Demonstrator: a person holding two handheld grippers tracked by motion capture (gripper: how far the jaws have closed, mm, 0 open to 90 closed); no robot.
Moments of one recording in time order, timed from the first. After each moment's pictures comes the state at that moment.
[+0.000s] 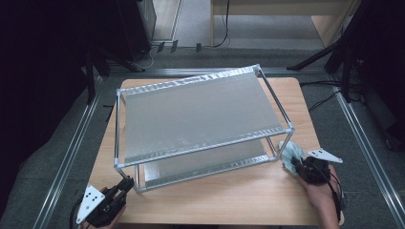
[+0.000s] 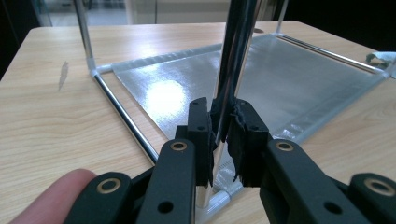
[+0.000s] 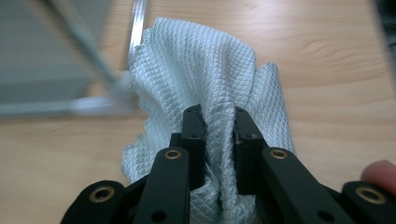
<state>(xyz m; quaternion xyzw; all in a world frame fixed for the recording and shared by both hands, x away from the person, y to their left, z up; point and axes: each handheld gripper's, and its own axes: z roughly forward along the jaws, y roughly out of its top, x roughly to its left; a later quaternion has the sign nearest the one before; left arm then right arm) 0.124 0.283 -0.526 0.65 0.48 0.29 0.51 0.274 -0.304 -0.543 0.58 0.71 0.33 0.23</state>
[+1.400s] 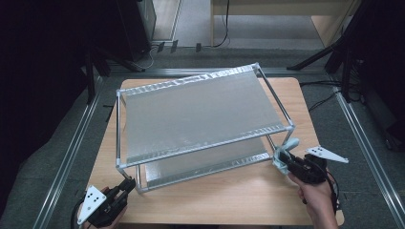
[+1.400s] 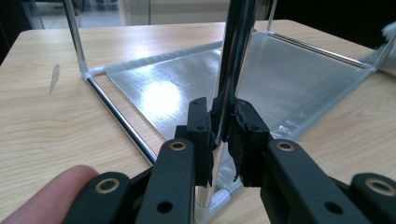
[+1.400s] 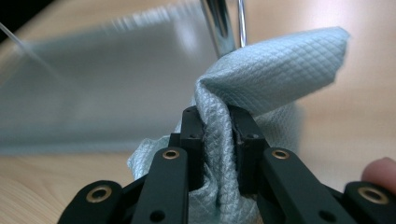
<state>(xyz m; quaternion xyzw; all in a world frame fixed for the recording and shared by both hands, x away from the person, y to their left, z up) 0.125 0.283 -0.528 0.66 0.47 0.29 0.51 0.261 -0.278 -0.505 0.54 0.69 0.45 0.16</state>
